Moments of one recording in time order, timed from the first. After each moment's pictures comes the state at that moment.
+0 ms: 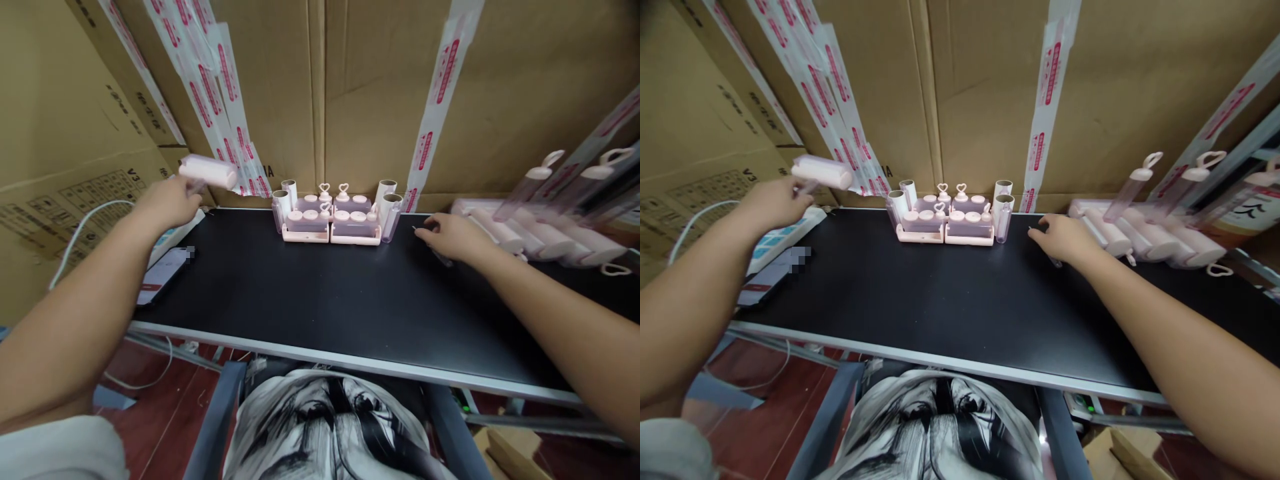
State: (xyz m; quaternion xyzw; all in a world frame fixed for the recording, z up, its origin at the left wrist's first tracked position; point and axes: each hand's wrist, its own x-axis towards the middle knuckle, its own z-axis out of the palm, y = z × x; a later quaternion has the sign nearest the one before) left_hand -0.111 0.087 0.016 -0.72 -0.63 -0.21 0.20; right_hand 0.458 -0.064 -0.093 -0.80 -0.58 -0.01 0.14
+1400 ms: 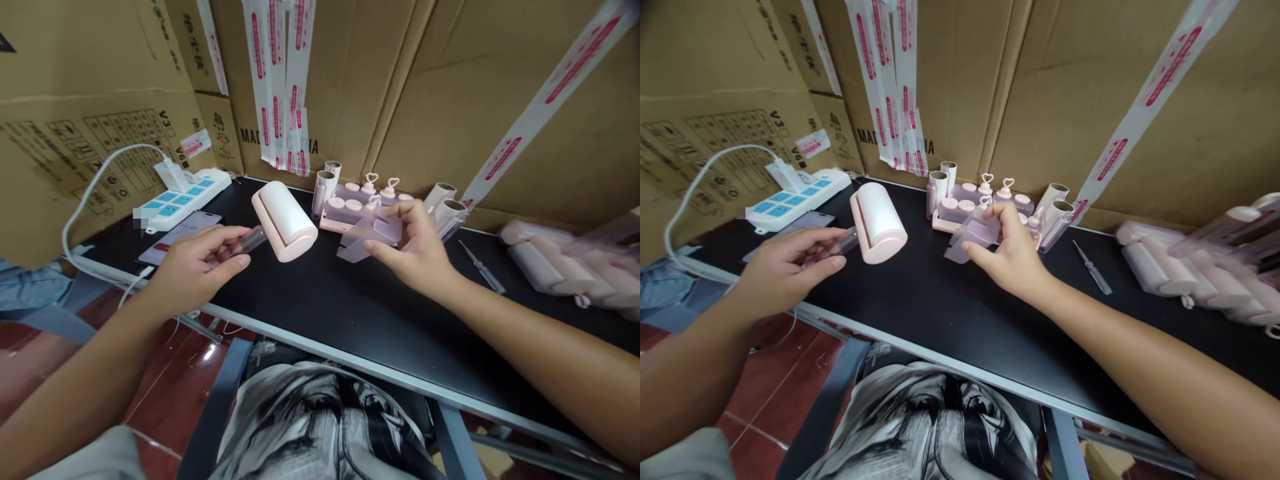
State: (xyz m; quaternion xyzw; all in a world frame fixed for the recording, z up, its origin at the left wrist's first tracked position) left_hand -0.111 -0.095 -0.068 -0.80 -0.49 -0.34 -0.08; right_hand 0.266 -0.068 -0.079 -0.43 -0.76 0.13 0.48
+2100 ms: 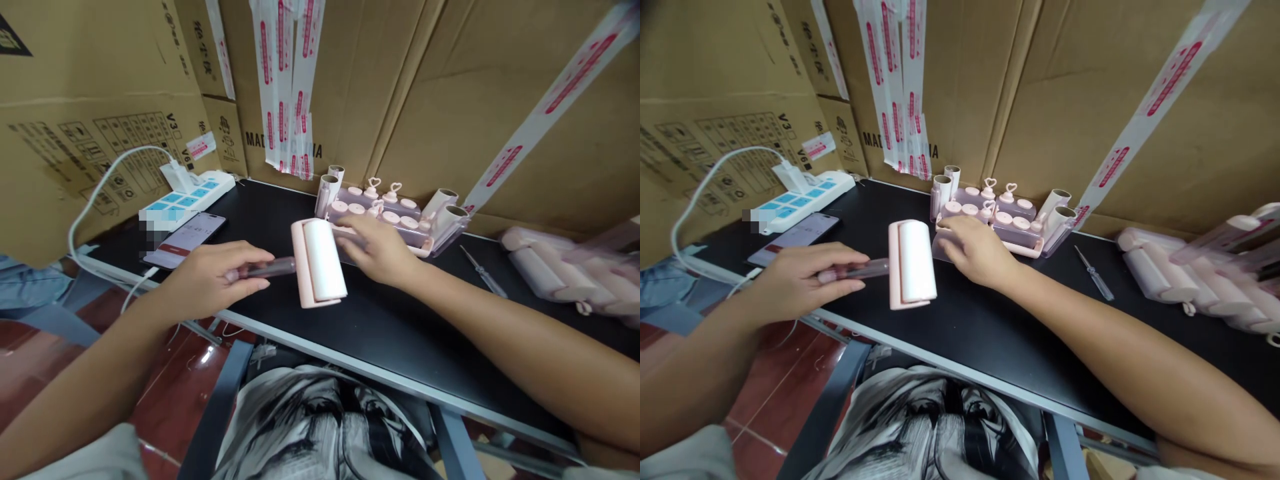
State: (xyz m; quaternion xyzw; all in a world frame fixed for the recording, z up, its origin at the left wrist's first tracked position) left_hand -0.108 -0.093 -0.068 -0.89 -0.35 -0.30 -0.06; right_hand 0.224 -0.049 -0.070 -0.39 -0.85 0.13 0.35
